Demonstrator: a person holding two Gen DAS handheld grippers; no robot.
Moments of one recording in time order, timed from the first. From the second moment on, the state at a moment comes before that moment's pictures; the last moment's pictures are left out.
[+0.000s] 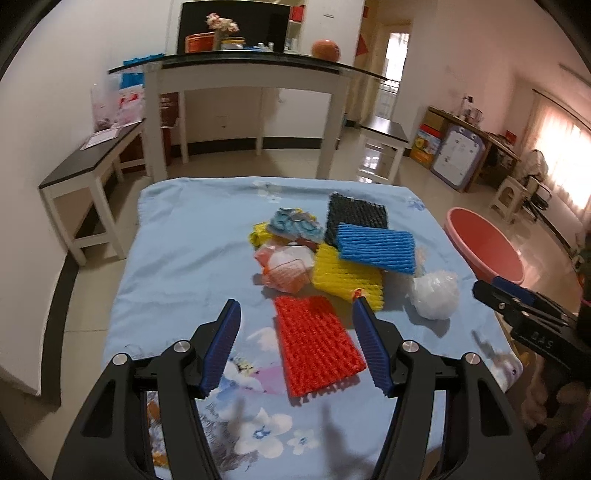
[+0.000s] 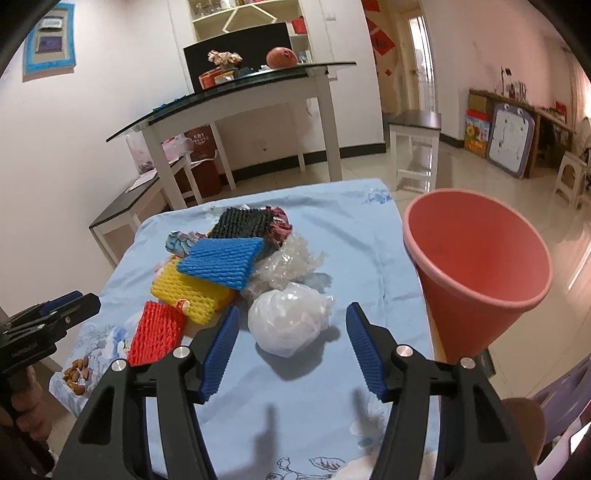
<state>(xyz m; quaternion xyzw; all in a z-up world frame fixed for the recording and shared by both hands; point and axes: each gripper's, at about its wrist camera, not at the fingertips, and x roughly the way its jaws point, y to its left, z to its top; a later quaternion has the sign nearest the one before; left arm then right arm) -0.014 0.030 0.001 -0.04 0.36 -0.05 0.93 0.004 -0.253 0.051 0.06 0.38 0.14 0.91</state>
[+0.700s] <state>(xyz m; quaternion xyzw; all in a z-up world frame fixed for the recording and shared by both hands) 0.047 0.002 -0.037 -0.07 0.41 -0.05 0.91 0.037 -0.262 0.029 0.06 0.42 0.14 0.89</state>
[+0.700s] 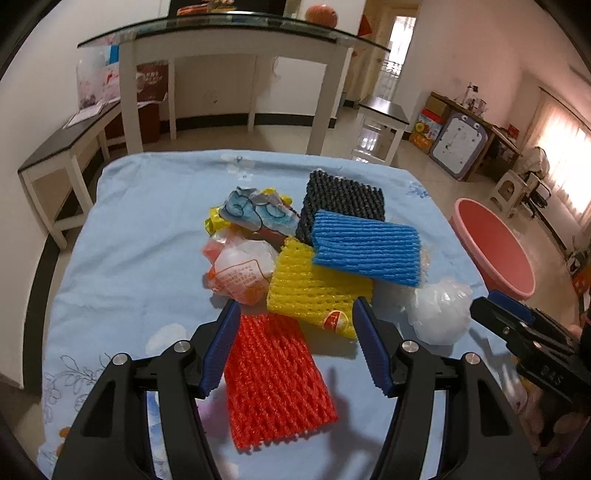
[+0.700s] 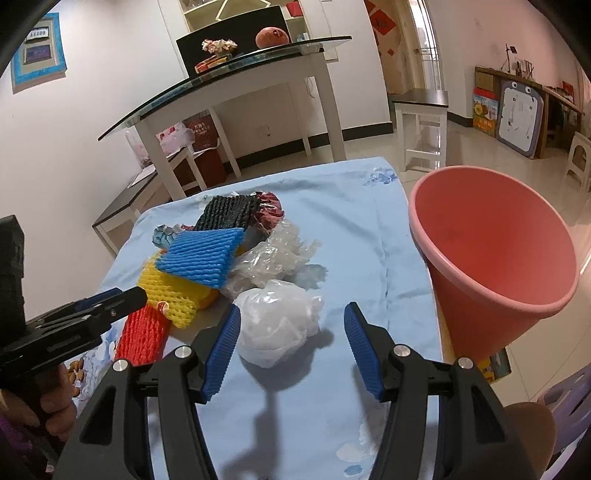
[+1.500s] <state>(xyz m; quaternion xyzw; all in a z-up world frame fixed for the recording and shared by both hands) 0.059 0.006 -0.047 -0.10 0.42 -0.05 0.90 0.047 -0.249 0.020 0.07 0.42 0.18 0.89</state>
